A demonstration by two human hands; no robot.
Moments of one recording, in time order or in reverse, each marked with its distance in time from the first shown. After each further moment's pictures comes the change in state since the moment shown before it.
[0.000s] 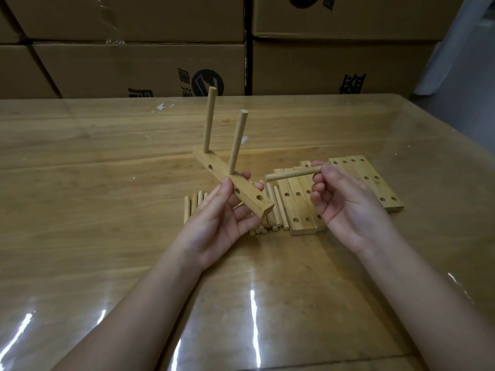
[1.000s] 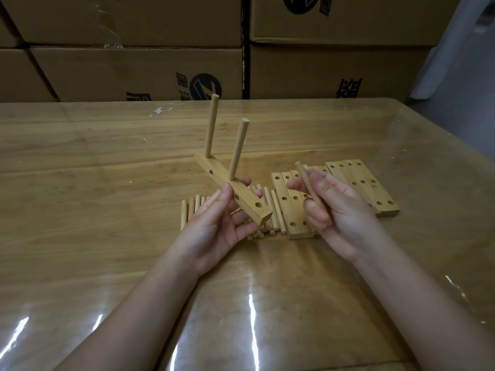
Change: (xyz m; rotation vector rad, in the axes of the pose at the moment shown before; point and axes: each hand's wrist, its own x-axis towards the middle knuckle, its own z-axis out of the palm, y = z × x) left_hand 0.000 -0.002 -0.002 0.040 0.000 -0.006; right_hand -0.004 0.004 0.003 -0.172 -0.163 0.016
